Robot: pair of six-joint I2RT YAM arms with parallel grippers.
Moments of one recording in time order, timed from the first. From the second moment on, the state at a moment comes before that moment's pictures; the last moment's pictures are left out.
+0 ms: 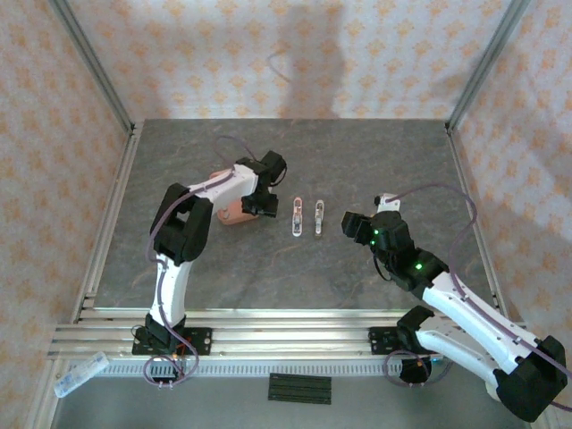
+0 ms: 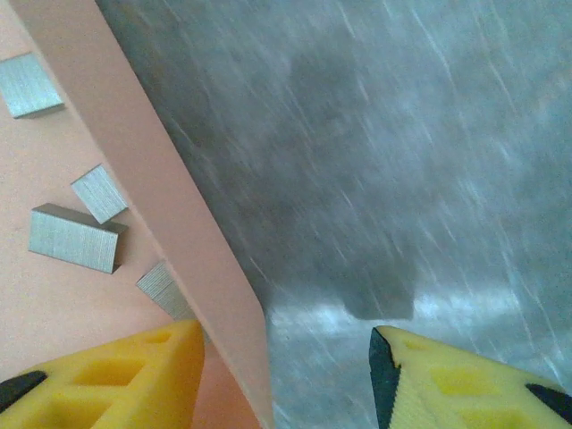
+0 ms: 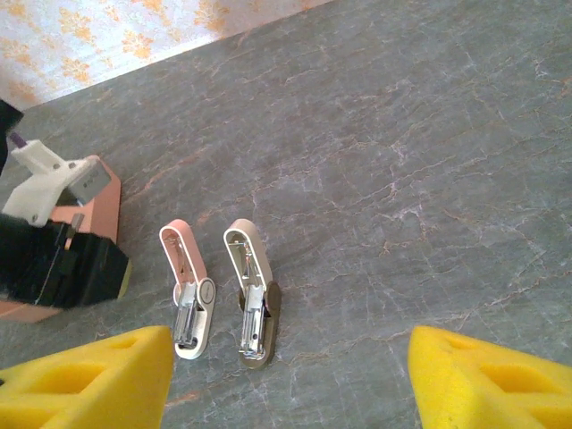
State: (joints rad) left arm -0.49 2.10 1.60 -0.93 -0.08 -0.40; right arm 0.60 0.80 0.57 -0.30 0.29 0.59
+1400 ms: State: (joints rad) left arm -0.54 1.22 0.76 -0.50 -0.10 -0.71; right arm 0.72 1.29 1.00 -0.52 0.07 0.63
